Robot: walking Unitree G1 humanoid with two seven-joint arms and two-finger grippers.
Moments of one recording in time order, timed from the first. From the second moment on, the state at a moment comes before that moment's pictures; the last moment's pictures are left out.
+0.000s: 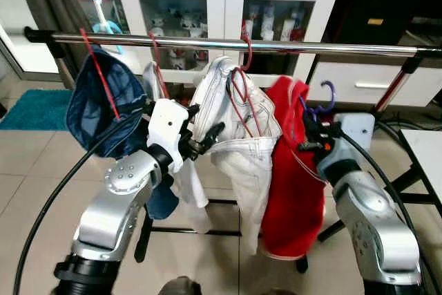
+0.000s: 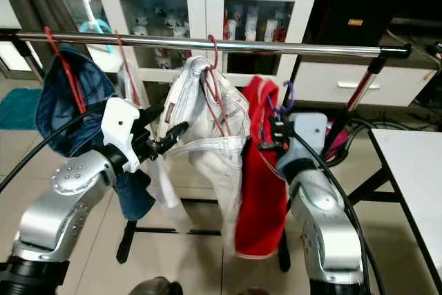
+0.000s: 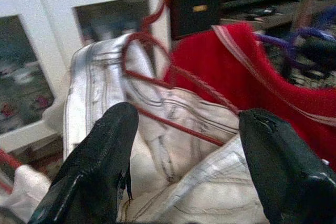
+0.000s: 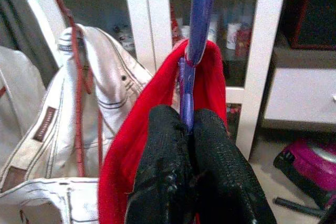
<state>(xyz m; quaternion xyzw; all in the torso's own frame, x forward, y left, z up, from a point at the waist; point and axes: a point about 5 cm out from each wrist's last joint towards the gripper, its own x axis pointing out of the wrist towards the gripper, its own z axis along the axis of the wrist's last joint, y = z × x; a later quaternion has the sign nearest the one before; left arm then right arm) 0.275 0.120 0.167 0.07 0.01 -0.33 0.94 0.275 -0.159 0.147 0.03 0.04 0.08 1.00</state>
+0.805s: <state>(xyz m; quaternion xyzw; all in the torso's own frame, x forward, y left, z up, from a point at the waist) 0.265 0.110 0.175 0.10 0.03 -0.48 0.87 0.366 -0.203 0.185 -0.02 0.05 -0.03 1.00</state>
